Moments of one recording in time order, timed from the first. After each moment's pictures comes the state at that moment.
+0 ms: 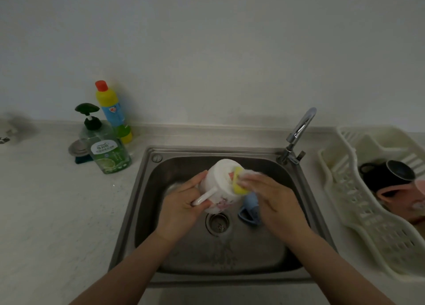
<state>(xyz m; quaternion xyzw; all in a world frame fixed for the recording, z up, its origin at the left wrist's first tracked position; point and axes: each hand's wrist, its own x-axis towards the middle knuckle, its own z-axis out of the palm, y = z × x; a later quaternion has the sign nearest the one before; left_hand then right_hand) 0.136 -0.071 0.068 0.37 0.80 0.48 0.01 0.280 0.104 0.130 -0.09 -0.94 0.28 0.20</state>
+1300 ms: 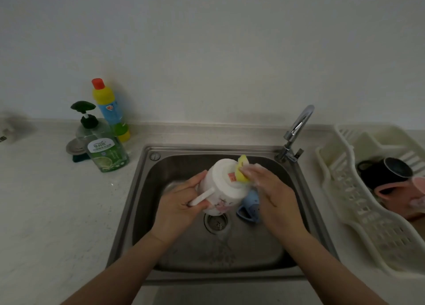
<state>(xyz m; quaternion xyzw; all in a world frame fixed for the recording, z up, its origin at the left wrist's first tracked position) 0.138 -0.076 0.068 0.41 0.74 0.53 0.01 0.279 0.103 0.123 -0.11 -0.89 0.34 0.28</state>
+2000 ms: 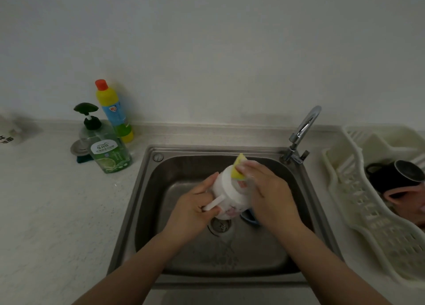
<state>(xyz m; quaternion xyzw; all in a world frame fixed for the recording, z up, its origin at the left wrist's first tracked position) 0.142 -0.060 0.067 0.42 0.76 0.49 0.12 0.258 0.098 0.143 -0.17 -0.92 0.31 0.17</state>
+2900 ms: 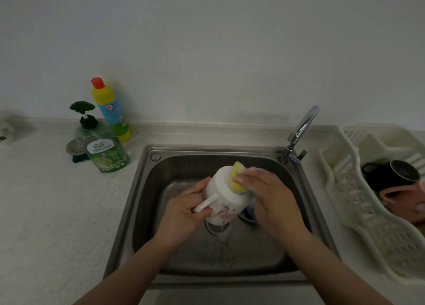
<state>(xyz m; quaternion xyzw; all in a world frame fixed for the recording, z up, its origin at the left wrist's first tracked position) 0.150 -0.071 0.078 0.34 0.74 0.57 0.12 0.269 0.099 0.135 -0.12 -0.94 0.21 0.22</state>
